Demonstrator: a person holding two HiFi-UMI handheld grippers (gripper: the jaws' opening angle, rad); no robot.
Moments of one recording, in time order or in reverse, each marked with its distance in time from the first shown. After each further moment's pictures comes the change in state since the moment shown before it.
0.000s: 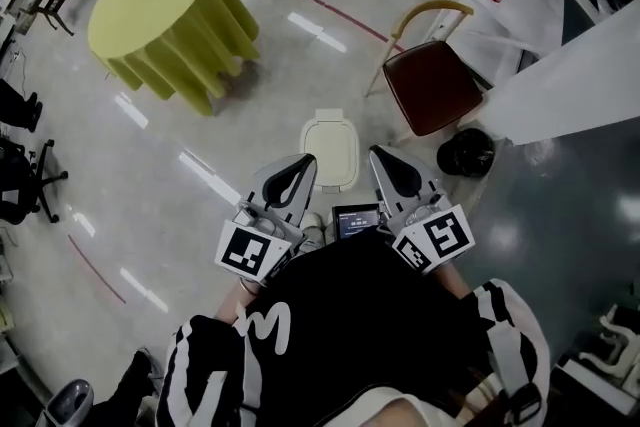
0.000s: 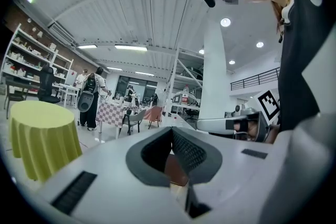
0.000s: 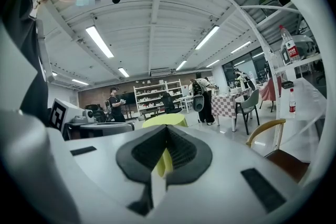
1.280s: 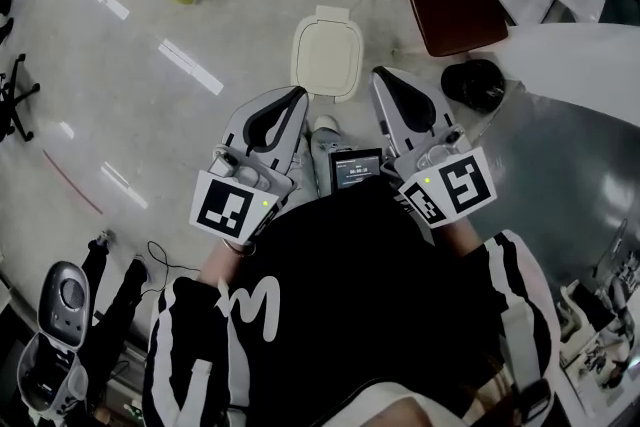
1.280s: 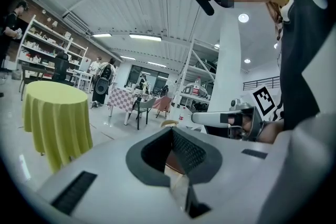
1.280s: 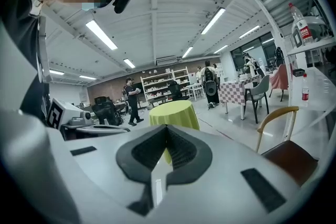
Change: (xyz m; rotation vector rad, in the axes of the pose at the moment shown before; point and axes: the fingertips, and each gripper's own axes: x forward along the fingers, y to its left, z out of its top) left arm -0.005 0.035 -0.073 -0.117 0.092 0.101; right arm 0.048 -0.009 -0.059 0.014 0.144 0.100
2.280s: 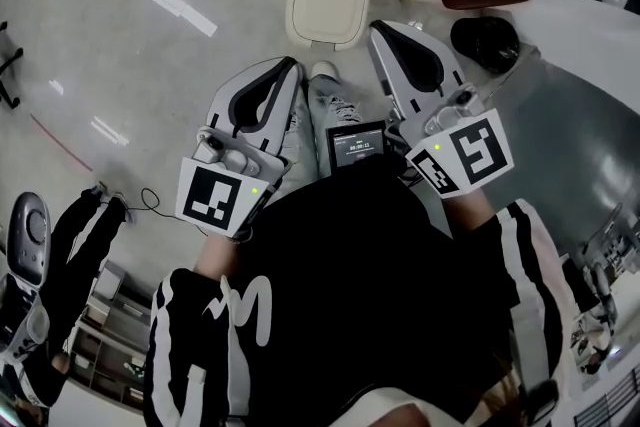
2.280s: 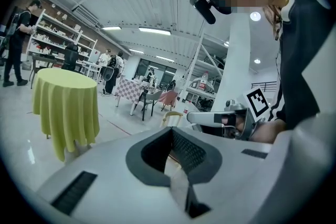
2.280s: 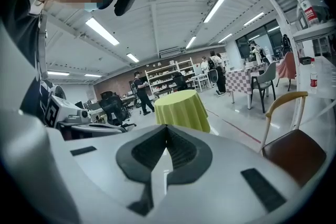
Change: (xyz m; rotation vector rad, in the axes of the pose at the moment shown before) left arm -0.007 0.008 -0.051 -0.075 0.060 0.062; right arm 0.021 -0.008 -0.051 0.032 0.092 0.080
